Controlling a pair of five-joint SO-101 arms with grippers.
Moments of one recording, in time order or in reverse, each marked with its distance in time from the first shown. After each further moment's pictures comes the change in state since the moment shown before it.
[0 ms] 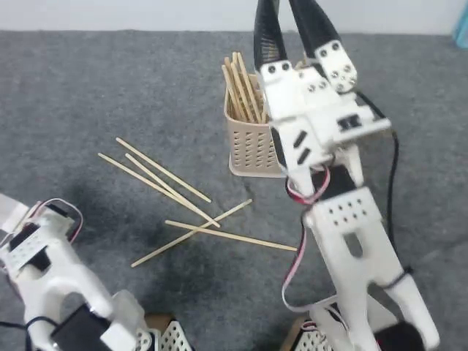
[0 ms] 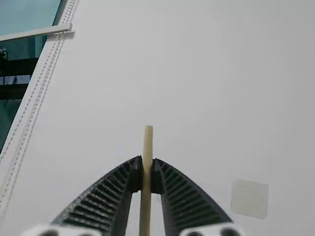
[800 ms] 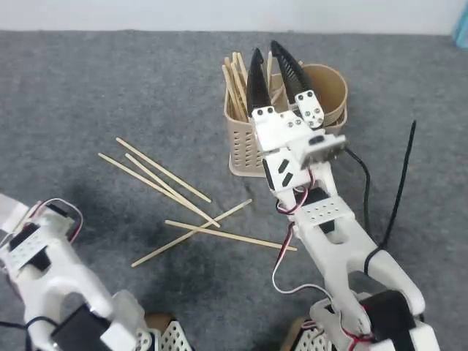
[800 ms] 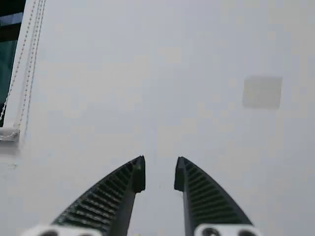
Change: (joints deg) left arm 0.0 0.0 0.0 0.0 0.0; right arm 0.5 11.0 23.4 -21.0 -5.2
